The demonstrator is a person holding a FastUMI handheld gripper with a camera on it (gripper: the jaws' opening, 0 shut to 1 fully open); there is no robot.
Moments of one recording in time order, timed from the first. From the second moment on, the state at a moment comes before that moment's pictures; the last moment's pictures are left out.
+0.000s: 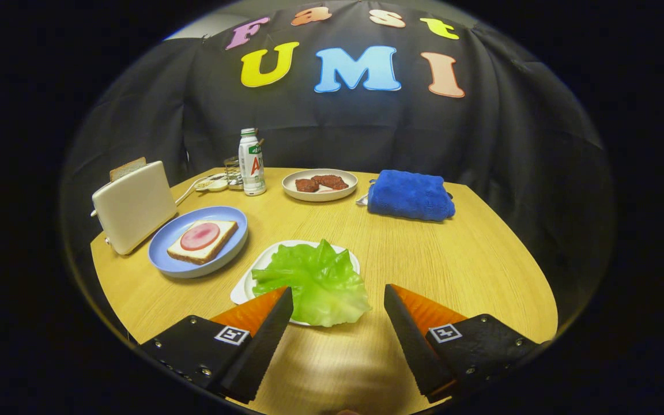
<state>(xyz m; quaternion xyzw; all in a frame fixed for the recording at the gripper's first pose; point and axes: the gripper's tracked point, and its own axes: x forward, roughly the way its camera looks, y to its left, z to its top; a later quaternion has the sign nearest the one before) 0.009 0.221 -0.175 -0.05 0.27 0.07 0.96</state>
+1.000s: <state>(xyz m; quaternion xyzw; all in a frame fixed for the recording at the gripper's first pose) 0.016 0.233 -0.146 -0.05 0.25 0.09 0.96</state>
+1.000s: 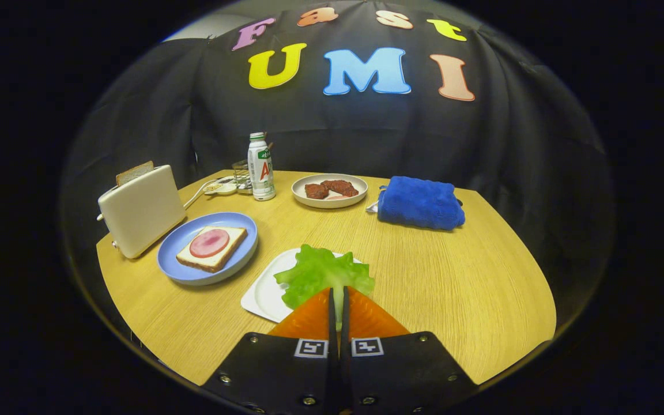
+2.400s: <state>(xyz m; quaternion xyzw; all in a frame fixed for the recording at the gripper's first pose) 0.026 0.333 -0.094 -0.02 0.20 0.12 0.97</state>
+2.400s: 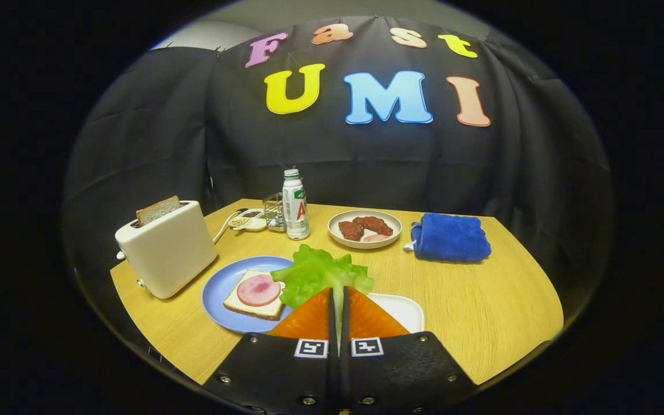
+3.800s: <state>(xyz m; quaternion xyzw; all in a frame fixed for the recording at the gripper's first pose) 0.058 0.437 -0.159 -0.05 0.26 0.17 0.95</state>
